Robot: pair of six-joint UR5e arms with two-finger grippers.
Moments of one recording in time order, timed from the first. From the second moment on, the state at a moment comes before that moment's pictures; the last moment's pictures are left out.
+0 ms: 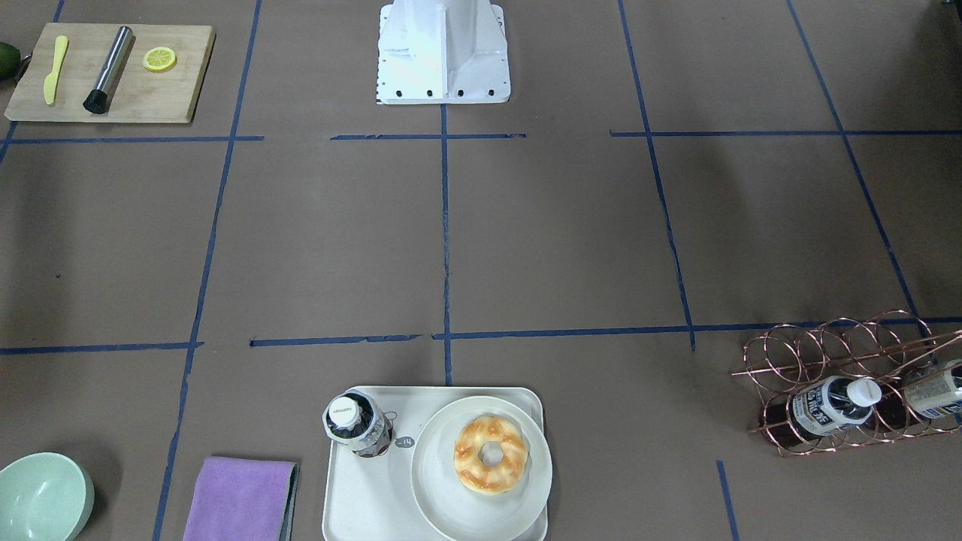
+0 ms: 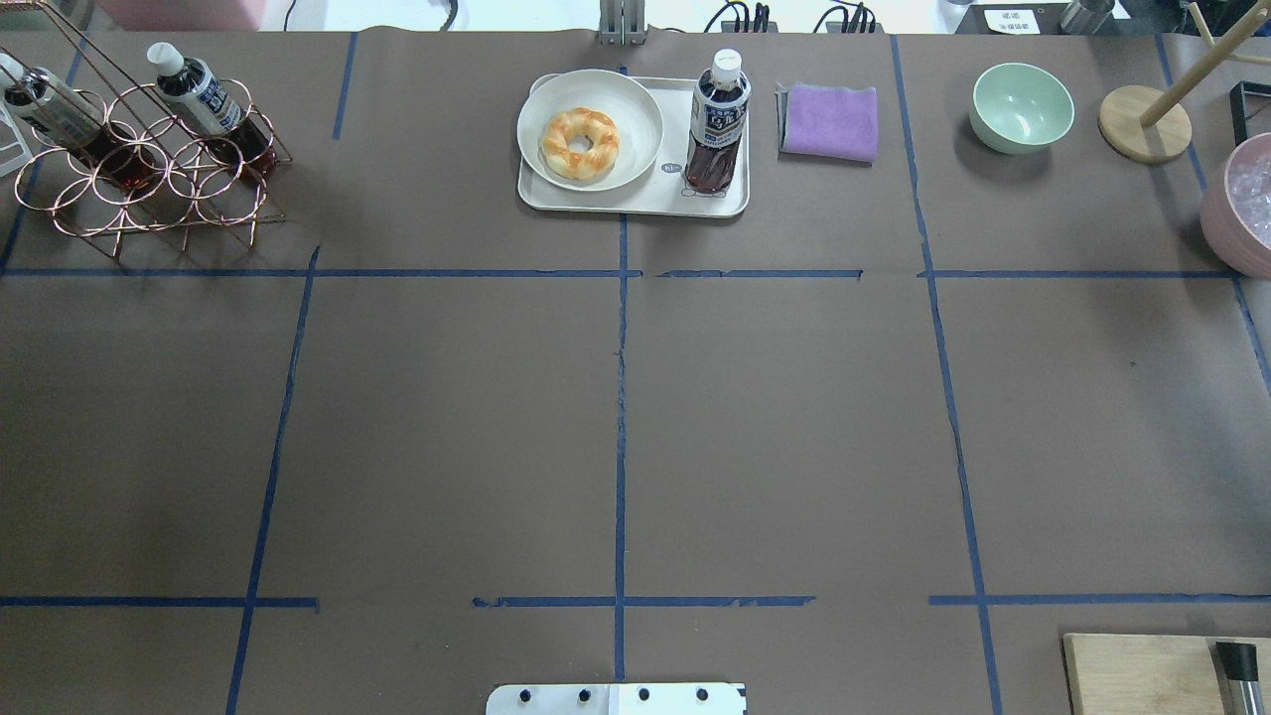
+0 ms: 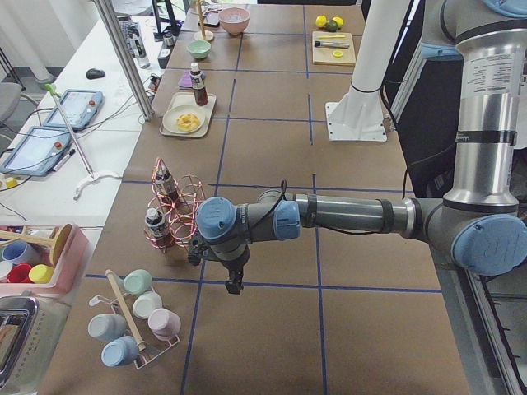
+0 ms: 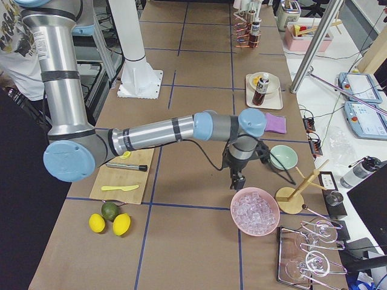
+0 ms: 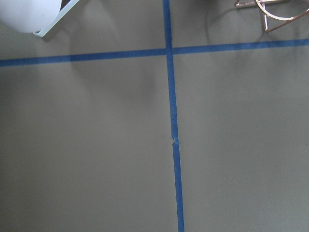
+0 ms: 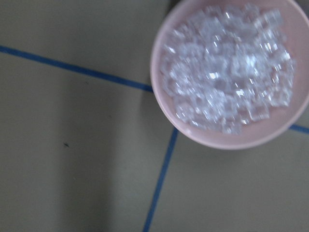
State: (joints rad) left arm -1.57 -1.53 -1.65 -1.41 -2.39 0.17; right arm 1.55 -1.52 1.69 -1.86 2.27 -0.30
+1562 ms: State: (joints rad) left arm -1.57 -1.45 -1.70 -1.43 -2.39 0.17; right arm 1.63 -1.68 1.68 -1.74 2.28 -0.23
